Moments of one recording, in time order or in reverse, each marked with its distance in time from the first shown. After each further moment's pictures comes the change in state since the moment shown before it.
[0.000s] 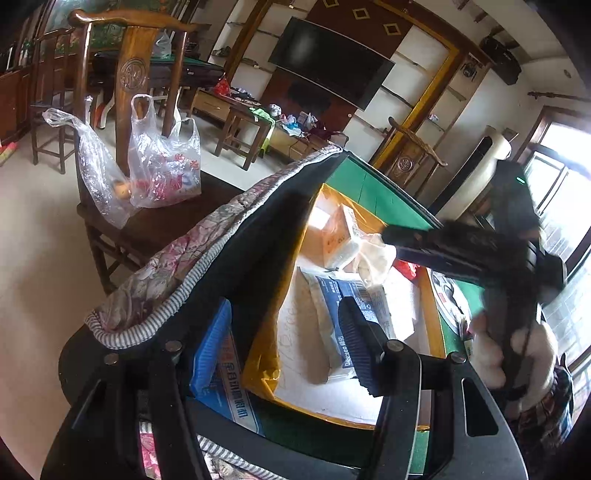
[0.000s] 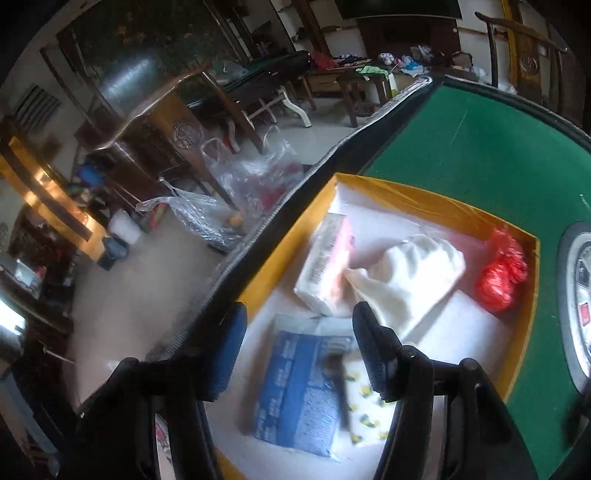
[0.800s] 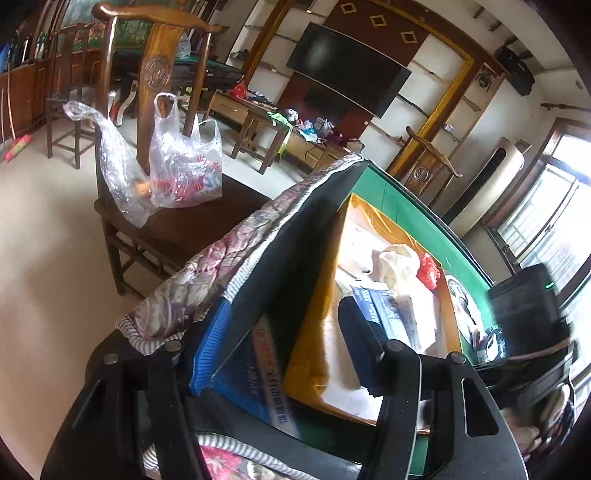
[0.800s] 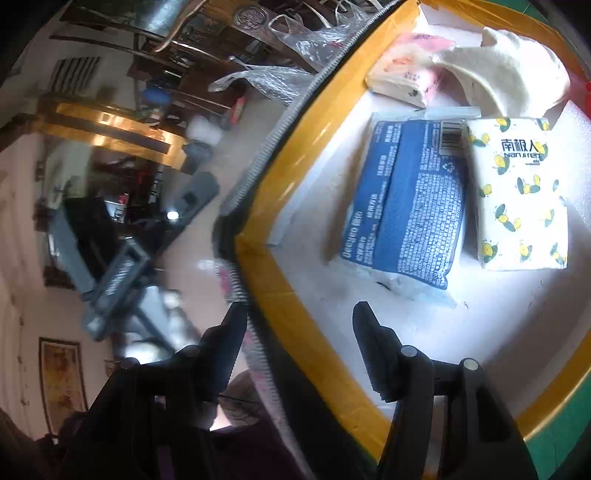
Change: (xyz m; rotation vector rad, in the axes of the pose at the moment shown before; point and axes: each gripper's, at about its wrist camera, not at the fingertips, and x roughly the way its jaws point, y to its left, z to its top) left arm -0.002 0.025 0.001 -0.032 -0.018 0.043; right arm 0.027 -0.002 -0.096 -0.013 0.465 0.357
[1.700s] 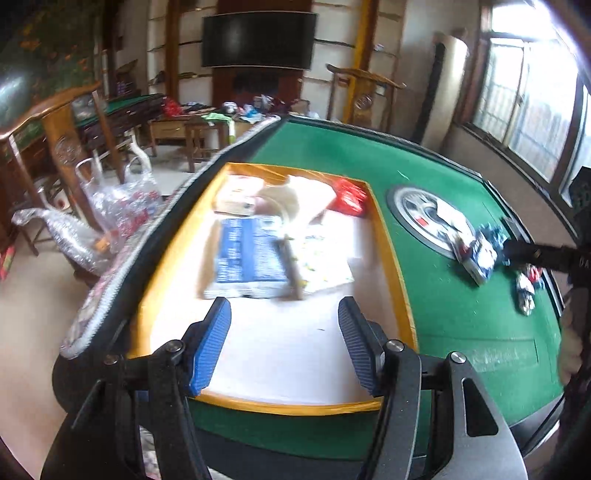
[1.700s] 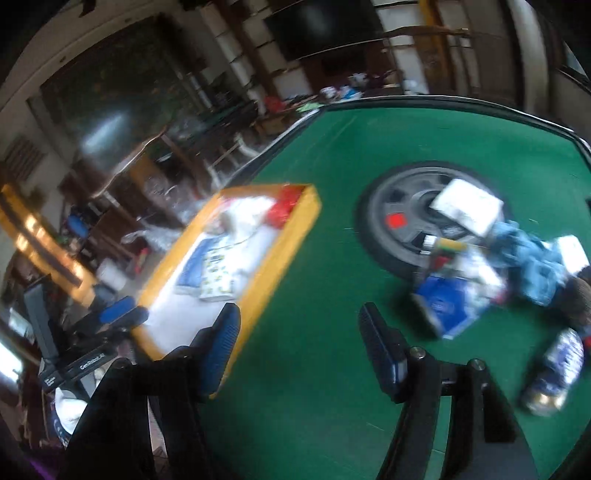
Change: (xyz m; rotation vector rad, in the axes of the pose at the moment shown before) left arm 0.014 -0.165 -0.052 0.445 0.097 0.055; right arm -0.224 -0.086 -0.177 0.166 -0.713 -0.430
